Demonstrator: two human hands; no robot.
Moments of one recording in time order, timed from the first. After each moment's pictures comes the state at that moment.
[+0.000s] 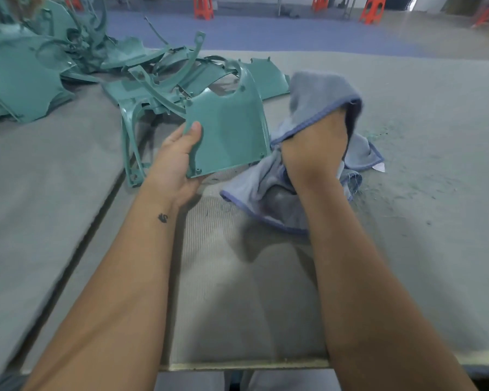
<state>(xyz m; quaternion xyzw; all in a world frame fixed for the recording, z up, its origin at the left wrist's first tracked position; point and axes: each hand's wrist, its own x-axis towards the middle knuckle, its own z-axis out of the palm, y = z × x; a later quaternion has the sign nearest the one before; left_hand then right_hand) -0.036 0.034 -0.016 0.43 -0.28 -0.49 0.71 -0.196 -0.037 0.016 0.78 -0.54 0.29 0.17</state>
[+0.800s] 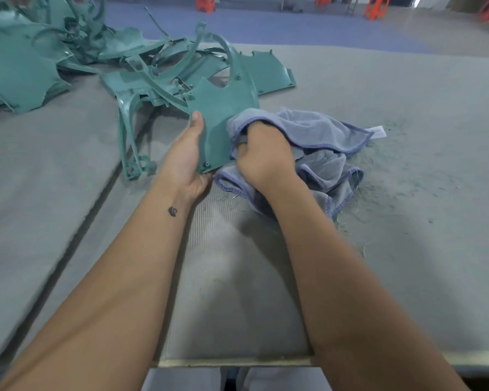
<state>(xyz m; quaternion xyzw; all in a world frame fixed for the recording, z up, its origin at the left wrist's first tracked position) -0.054 0.019 -0.022 0.39 -0.22 -0.52 0.73 -0.163 -0.023 -0.012 0.83 -0.48 0.26 -0.11</state>
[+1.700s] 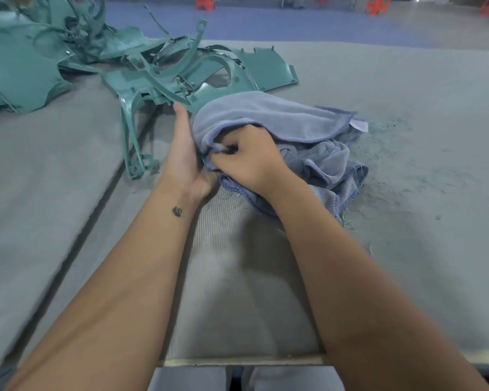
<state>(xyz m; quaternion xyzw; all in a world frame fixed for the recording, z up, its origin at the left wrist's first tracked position) -0.056 0.030 -0.018 0.32 -0.19 -0.60 0.71 -0.156 -0.007 -0.013 0.85 -0.33 0.32 -0.25</state>
